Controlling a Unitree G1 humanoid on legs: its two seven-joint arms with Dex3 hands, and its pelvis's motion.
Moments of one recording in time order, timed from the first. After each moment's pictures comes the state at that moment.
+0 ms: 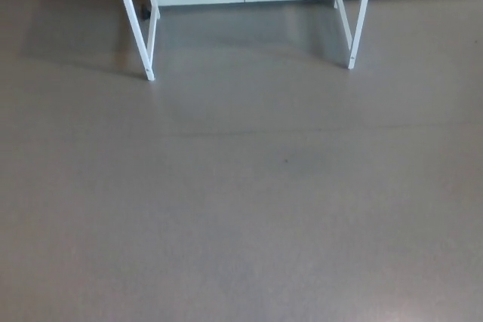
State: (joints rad) left_arm 0.01 0.67 0.29 1.21 -0.09 0.04 -0.27; right_arm 0.10 -0.80 -0.24 1.15 -0.06 -0.14 0.05
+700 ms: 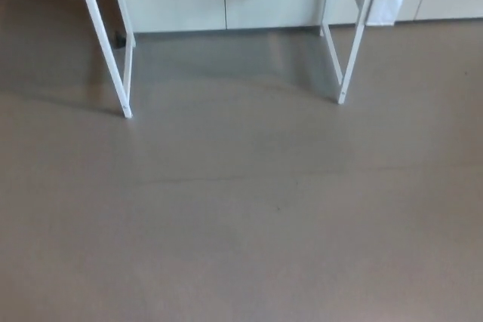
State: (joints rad) left_arm 0.00 0.68 0.25 1.23 -0.08 0.04 -0.25; right_arm 0.06 -0.80 -0.26 1.23 -0.03 -0.19 0.09
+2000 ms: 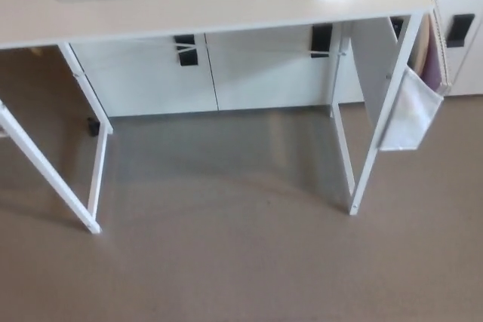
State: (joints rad) left_arm -0.02 0.67 0.26 1.19 -0.09 0.03 -0.24; right_arm 0.02 -0.78 -0.24 1.22 -0.03 -0.20 0.03
